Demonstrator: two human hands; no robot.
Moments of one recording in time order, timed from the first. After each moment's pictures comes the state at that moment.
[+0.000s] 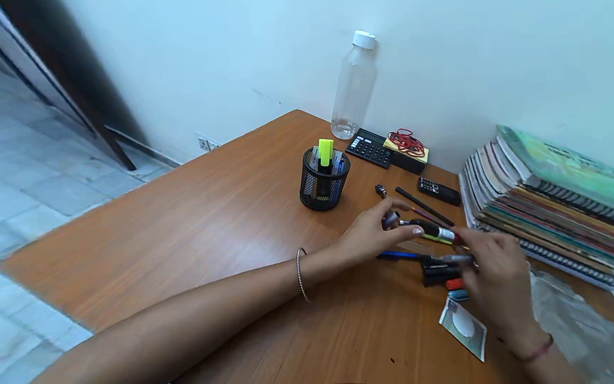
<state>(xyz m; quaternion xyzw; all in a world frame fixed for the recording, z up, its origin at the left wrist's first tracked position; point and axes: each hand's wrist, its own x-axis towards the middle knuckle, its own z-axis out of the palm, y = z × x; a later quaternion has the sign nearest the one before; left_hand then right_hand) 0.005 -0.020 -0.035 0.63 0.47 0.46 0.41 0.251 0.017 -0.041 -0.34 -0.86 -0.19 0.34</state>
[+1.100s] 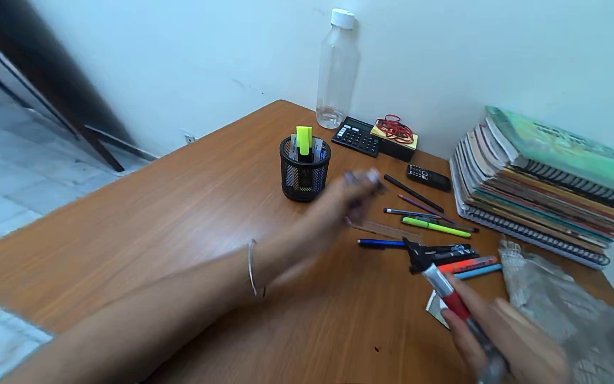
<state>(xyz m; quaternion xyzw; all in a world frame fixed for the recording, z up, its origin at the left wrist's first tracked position) -0.007 -0.030 -0.004 0.48 0.35 0.58 0.56 0.251 -0.087 -0.016 -0.35 -0.86 0.00 0.37</state>
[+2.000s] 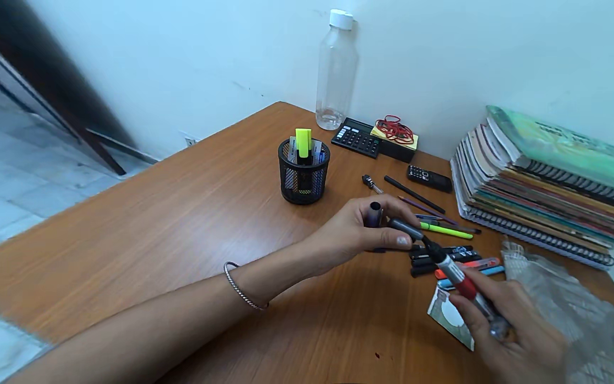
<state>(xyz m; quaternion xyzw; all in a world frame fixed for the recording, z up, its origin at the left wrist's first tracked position) 0.005 -0.043 -0.010 0.57 0.27 0.52 0.58 0.259 -0.064 -0.037 -0.36 -0.82 0.04 0.44</state>
